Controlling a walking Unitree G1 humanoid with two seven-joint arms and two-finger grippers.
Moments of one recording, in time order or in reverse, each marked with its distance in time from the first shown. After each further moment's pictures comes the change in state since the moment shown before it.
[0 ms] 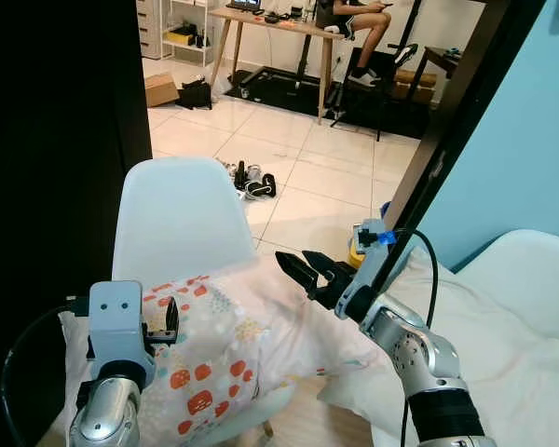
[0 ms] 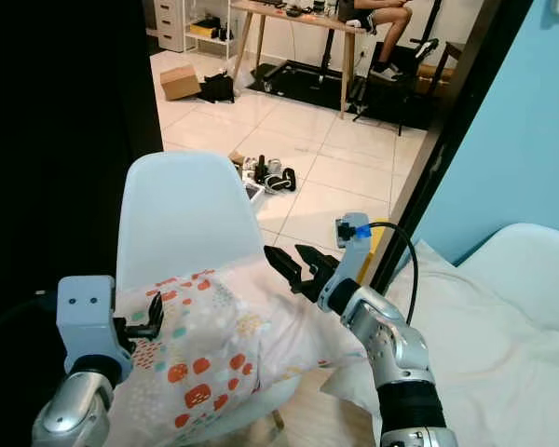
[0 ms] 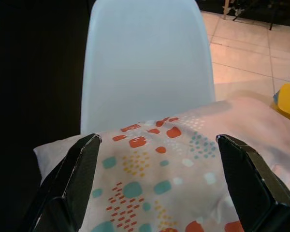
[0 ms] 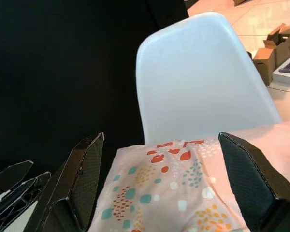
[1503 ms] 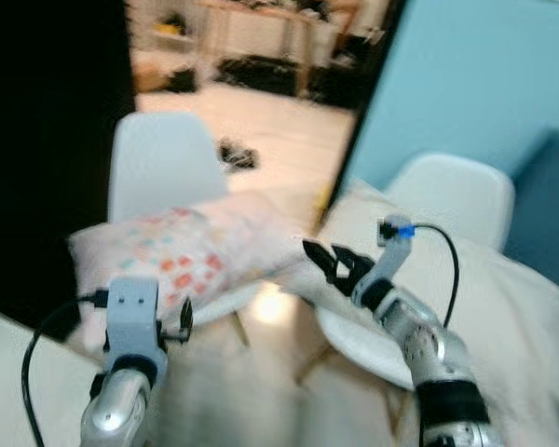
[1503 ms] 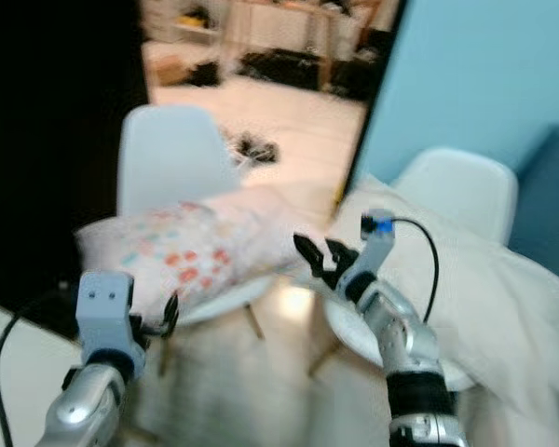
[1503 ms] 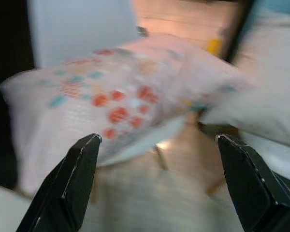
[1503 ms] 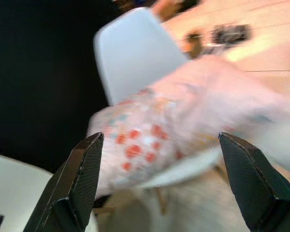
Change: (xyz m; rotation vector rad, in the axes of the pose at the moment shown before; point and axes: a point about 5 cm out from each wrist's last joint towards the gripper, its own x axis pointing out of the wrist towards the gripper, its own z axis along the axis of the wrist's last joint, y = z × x) left arm 0.006 -0.006 -0.003 0.016 0.013 -0.045; right arm -0.005 -0.027 0.011 0.000 -0.071 -0.195
